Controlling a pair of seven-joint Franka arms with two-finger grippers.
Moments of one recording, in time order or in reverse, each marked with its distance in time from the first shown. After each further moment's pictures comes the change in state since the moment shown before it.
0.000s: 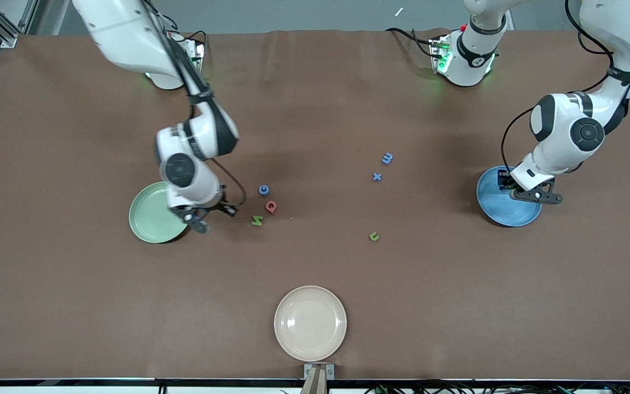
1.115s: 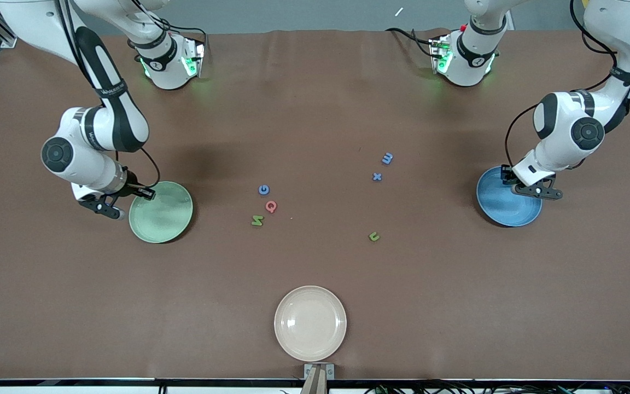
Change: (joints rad) left arm 0.050 0.010 -0.001 -0.029 0.073 0.005 0.009; right arm -0.334 -0.172 0.012 -0.331 -0.006 0.146 -0.521
